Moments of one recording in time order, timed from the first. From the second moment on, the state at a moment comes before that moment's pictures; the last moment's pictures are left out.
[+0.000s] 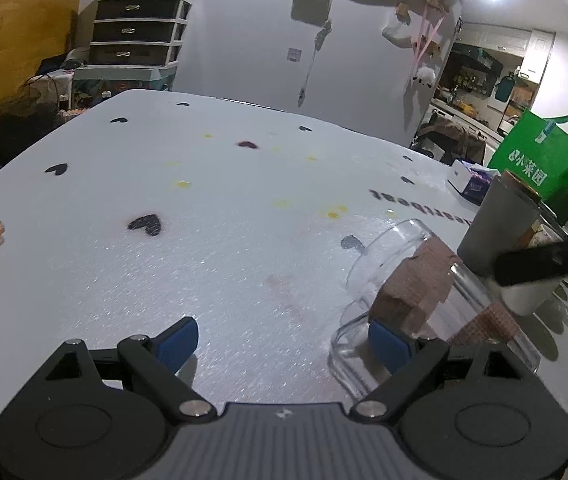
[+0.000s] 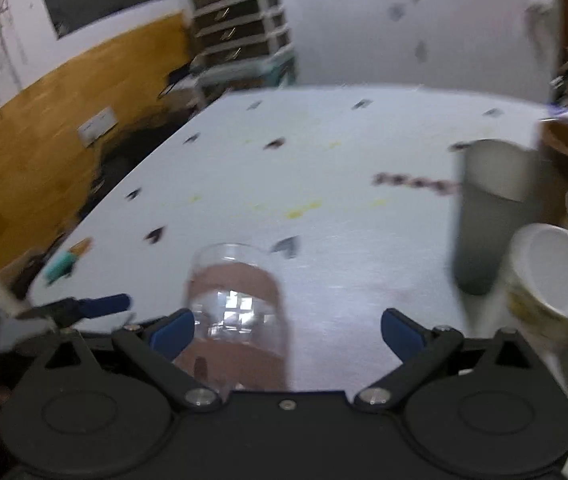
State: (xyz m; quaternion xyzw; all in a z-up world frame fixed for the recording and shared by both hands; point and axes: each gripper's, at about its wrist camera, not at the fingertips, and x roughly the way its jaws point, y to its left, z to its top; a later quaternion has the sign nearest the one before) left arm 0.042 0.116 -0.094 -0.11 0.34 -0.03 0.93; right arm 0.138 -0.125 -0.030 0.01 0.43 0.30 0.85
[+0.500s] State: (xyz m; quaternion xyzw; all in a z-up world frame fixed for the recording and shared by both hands) left arm 0.030 0.128 -0.100 -0.13 0.34 -0.03 0.93; right arm 0.194 -0.055 -0.062 -0.02 0.54 0.32 0.78
